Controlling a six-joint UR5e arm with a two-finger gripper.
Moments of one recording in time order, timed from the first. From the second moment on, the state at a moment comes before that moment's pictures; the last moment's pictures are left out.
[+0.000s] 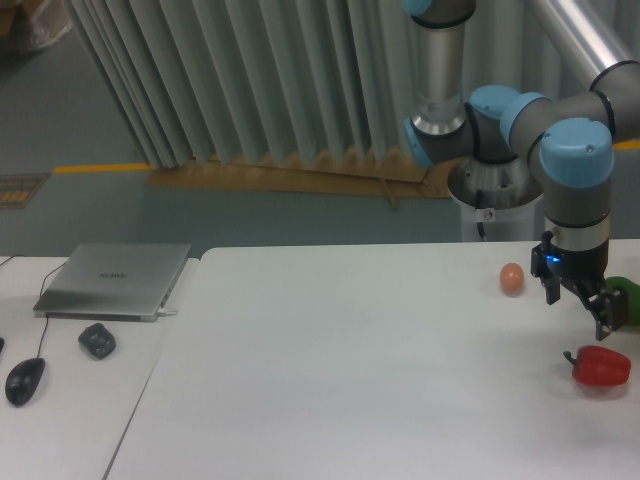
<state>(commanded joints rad) 2.67 -1.81 -1.58 -1.23 1.64 1.53</state>
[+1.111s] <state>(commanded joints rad) 2.79 -1.80 -1.60 -1.24 1.64 1.79</state>
